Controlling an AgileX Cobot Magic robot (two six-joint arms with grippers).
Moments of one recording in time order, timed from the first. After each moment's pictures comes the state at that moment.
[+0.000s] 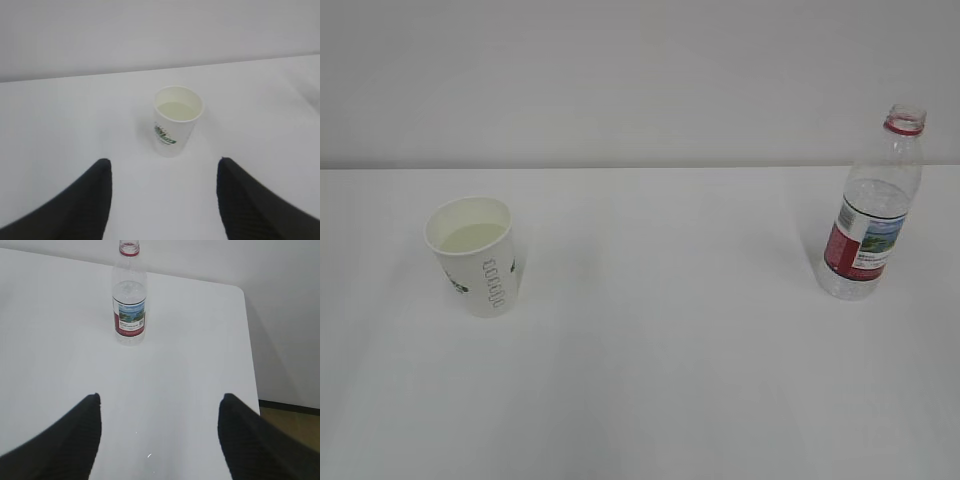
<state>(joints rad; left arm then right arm) -0.32 0.28 -0.53 0.05 0.70 -0.18 0.22 0.29 -0.88 -0.20 1.27 0.01</state>
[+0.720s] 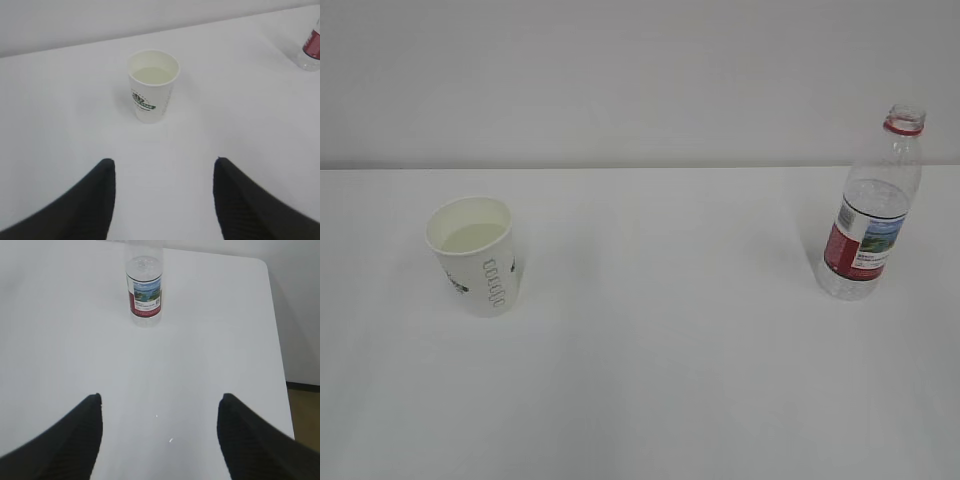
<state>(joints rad) -0.32 0.28 -0.53 -0.11 0.83 -0.01 0.22 0.28 -0.81 -0.15 1.27 0.05</state>
